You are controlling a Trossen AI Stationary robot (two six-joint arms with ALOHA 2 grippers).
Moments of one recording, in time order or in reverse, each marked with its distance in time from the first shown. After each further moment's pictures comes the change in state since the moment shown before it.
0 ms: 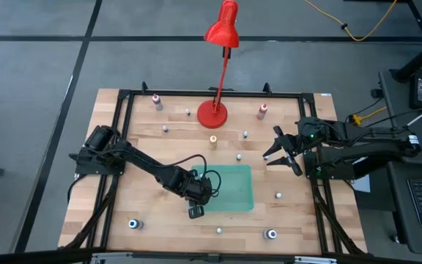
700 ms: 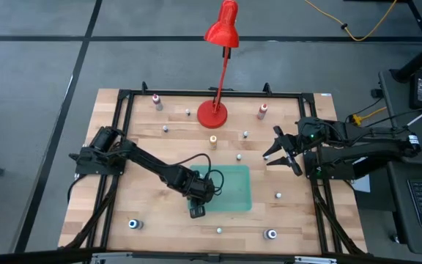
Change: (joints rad) left arm 0.032 0.046 0.001 0.035 0.081 0.033; right arm 0.000 0.000 0.000 0.000 0.001 0.000
